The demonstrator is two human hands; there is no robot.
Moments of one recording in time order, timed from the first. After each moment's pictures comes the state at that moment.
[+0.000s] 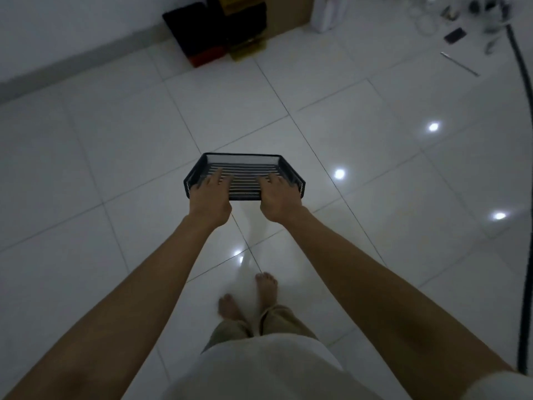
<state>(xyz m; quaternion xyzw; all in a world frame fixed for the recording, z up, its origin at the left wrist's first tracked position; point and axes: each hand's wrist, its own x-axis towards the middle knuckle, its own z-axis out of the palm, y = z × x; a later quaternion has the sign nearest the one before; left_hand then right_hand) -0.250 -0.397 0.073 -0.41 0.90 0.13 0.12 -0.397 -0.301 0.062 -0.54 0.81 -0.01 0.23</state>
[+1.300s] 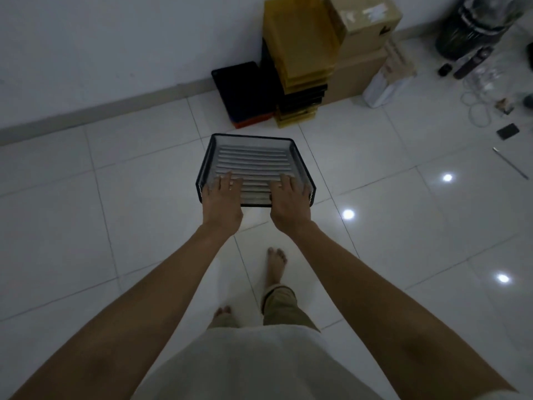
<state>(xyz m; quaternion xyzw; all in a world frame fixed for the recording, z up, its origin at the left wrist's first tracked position) -0.328 -0.877 0.064 -0.47 0.87 0.12 0.10 -0.477 -0.803 0.062 -0.57 0.80 0.01 0.17</state>
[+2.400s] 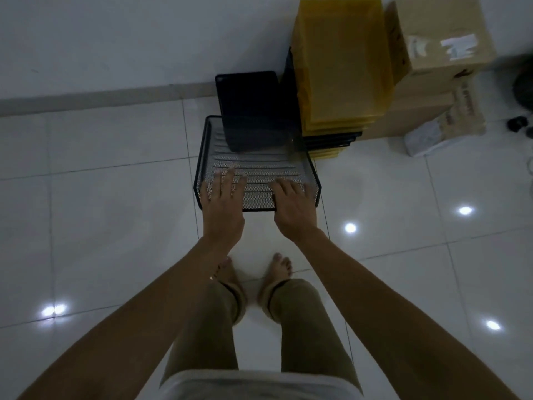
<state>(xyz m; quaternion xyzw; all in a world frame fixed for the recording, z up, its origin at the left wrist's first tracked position) -0.539 -1.129 -0.101 -0.55 0.83 0.10 -0.02 -0.704 -1.094 -0.106 -0.67 0.73 -0.01 0.15</state>
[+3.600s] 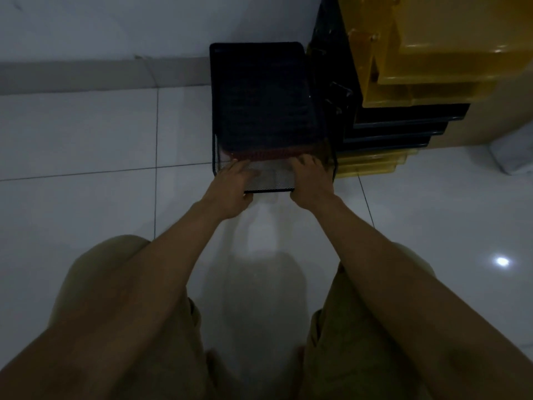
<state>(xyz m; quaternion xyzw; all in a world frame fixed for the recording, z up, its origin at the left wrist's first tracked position) -0.576 -1.307 -0.520 -0.41 0.88 0.23 -0.09 -0.781 -1.263 -0.498 -0.63 0.76 0.03 0.15</state>
